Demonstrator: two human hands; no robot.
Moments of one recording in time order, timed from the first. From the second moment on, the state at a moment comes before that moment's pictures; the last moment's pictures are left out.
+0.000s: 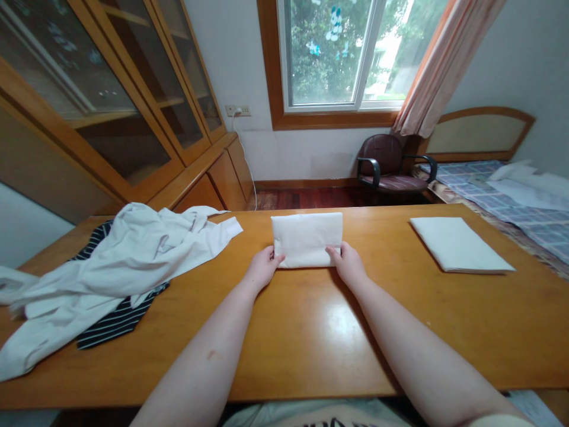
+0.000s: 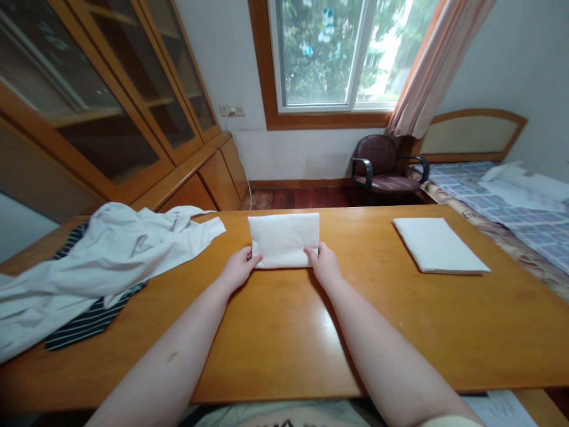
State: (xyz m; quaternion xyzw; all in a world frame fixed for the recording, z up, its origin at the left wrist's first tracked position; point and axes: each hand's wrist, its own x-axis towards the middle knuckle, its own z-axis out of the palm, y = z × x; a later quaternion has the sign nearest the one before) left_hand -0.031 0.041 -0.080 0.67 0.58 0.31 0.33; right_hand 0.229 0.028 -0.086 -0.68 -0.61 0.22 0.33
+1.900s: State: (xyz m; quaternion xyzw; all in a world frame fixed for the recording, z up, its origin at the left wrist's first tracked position) left_hand 0.007 0.002 -0.065 0.80 0.60 0.06 0.01; right_hand 0.207 -0.006 -0.046 -0.67 -0.73 0.02 0.13
